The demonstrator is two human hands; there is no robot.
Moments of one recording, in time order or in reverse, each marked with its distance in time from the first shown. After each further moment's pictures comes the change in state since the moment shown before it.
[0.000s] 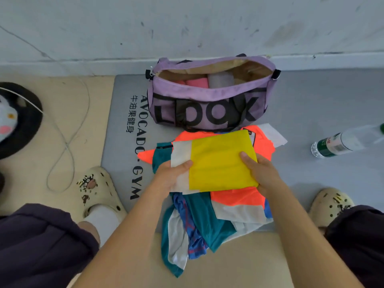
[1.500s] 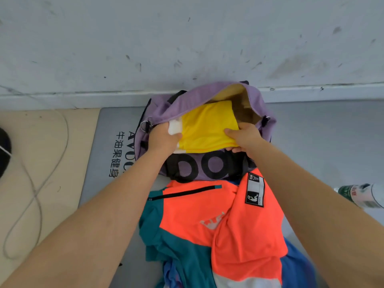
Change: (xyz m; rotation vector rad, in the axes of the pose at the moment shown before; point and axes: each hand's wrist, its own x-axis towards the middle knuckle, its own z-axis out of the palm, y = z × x) left_hand 0.157 0.177 0.027 0.688 0.368 0.518; right_hand 0.170 -0.161 0.066 -0.394 0.044 -0.122
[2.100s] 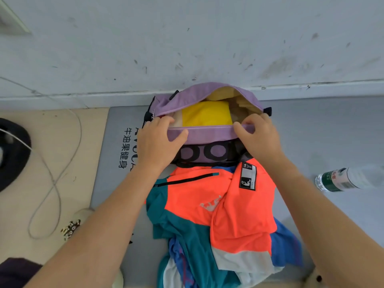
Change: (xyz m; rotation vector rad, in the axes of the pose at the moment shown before) left_hand -0.099 0.027 -0.062 0.351 0.236 0.453; right_hand -0.108 0.001 -0.034 -0.409 0.419 -0.575
